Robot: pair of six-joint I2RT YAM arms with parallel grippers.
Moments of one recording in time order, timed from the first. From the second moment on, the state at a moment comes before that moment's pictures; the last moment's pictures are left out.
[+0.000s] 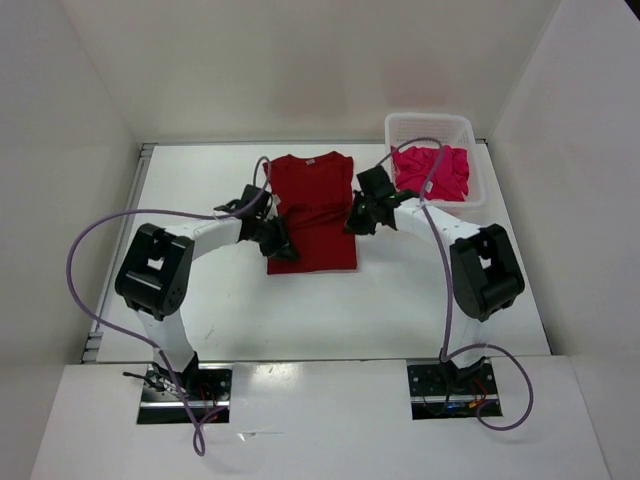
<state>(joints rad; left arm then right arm) -0.34 1.80 1.15 -0.34 0.44 -0.71 0.43 1.76 1.27 -0.40 -0.09 0.75</state>
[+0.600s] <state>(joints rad) -0.32 1.79 0.95 -0.26 0.43 -0.75 0.51 1.84 1.08 -0.30 -0.11 0.81</state>
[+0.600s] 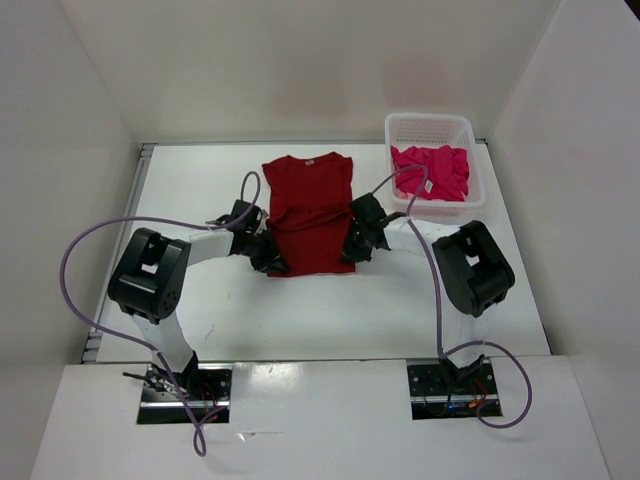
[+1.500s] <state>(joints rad) -0.33 1.63 0.82 -0.41 0.41 -0.71 0.71 1.80 1.21 -0.35 -0.12 0.88</state>
